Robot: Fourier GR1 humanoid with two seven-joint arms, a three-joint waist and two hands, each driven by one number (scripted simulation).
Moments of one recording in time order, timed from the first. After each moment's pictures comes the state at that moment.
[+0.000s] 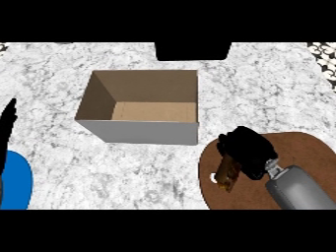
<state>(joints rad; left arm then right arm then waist) -0.09 0.39 0.16 -1.34 -0.20 0.13 0.08 -0.31 -0.38 0.50 -1.43 1.25 0.44 -0.19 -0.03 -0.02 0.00</state>
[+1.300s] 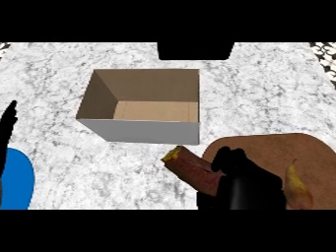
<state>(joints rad) -0.07 0.39 0.16 -1.35 -0.20 0.12 0.07 -0.17 -0.01 0.78 -2.05 1.71 0.23 1.12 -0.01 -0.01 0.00</state>
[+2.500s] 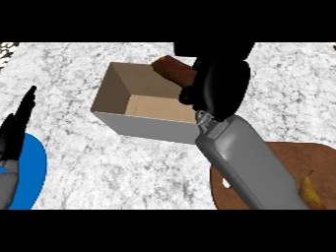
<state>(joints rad) -0.18 0.36 0.11 -1.31 -0.23 0.10 0.07 -0.80 -0.01 0.37 -1.42 1.27 -0.04 1.17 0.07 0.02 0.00</state>
